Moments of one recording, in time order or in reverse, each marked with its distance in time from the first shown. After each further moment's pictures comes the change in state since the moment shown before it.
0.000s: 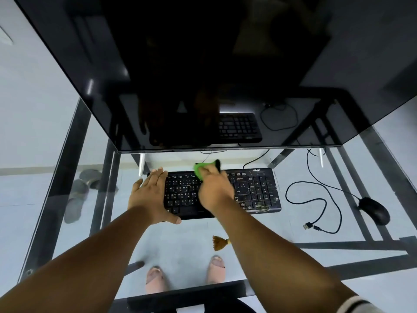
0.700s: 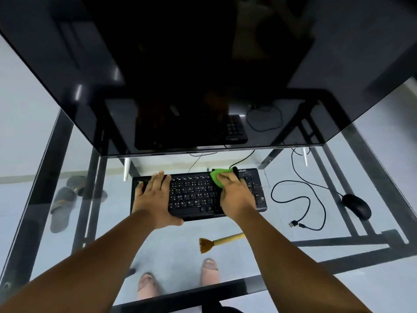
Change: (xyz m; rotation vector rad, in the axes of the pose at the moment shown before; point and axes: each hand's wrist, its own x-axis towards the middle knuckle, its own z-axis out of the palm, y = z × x) left_hand 0.005 0.044 0.007 0.079 -0.043 0.038; right_hand -0.014 0.095 -0.020 -0.038 0.098 -0.015
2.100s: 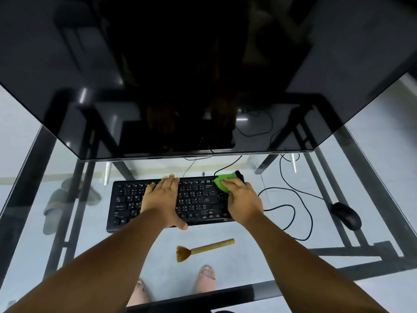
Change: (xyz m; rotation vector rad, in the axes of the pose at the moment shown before) left_hand 0.022 0.076 -0.008 0.072 -0.047 0.010; right_hand 0.007 0.076 -0.021 -0.018 0.062 -0.072
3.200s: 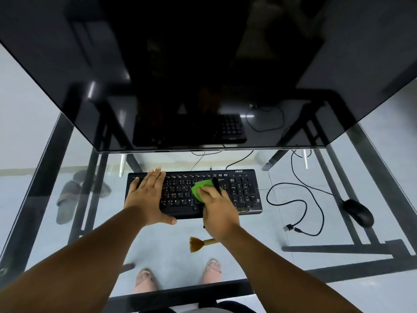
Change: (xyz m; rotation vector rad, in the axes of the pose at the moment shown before) left_hand -0.022 -0.071 0.018 -0.051 0.057 -0.017; right_hand -0.035 -0.082 0.042 0.039 -0.083 -0.173
